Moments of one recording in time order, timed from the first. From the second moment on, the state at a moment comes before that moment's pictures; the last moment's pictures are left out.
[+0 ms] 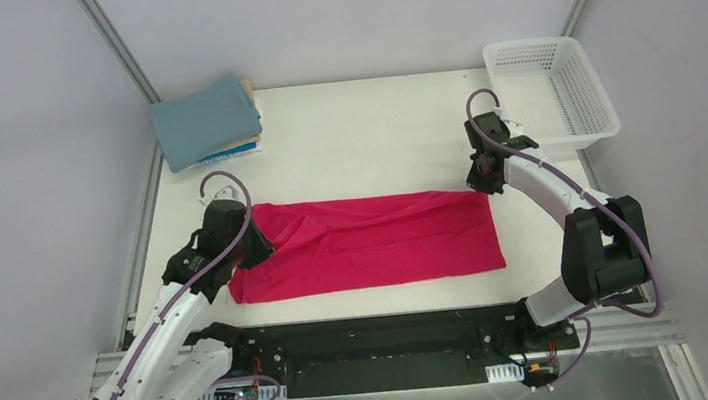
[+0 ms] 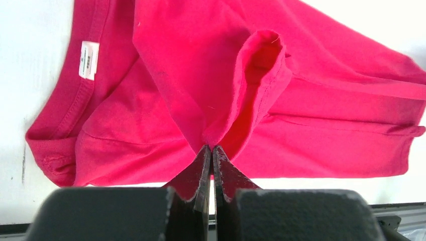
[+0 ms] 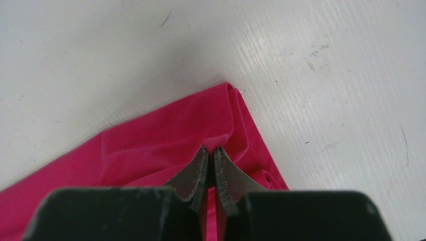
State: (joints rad) left arm -0.37 0.78 0.68 -0.70 -0.08 -0.71; right arm 0.25 1.51 1.06 -0.68 0.33 0.66
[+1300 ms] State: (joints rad) left arm -0.40 1.40 0.86 -0.50 0.03 -0.65; right arm 0.26 0.97 0.79 -0.66 0.21 0.69
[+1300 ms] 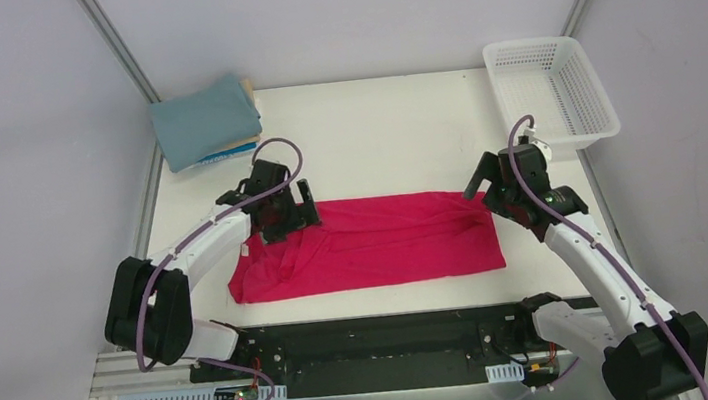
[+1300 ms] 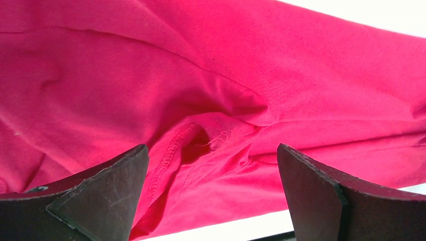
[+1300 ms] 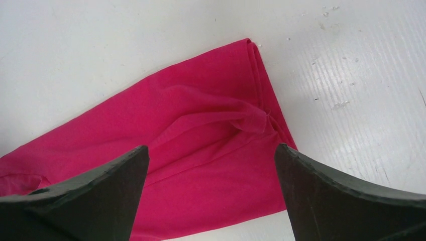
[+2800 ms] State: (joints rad) left arm -0.65 1.11 0.80 -0.74 -0.29 -0.73; right arm 0.48 1.07 0.77 -0.48 -0.01 0.68
